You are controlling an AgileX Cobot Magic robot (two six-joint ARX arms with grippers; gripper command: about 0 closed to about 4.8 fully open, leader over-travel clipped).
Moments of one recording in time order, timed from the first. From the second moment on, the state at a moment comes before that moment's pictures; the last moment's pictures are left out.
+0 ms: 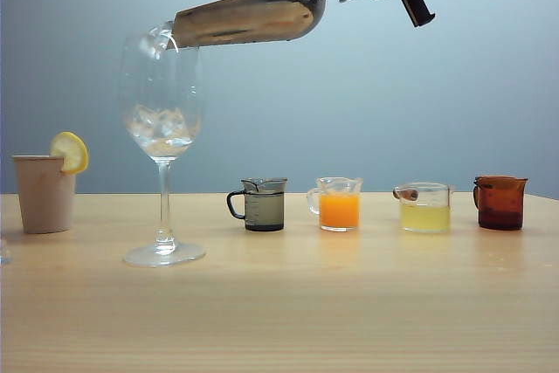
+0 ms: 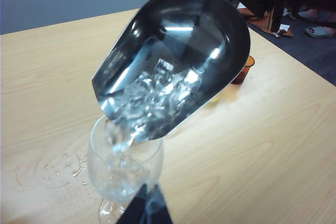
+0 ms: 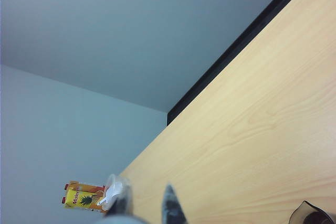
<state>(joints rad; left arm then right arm) -0.45 0.71 0.91 -0.51 0.22 -0.02 0.51 1.47 1.17 0.19 0.07 1.14</state>
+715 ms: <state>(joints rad) -0.45 0.71 0.91 -0.51 0.22 -0.02 0.50 1.47 1.17 0.19 0.08 1.13</state>
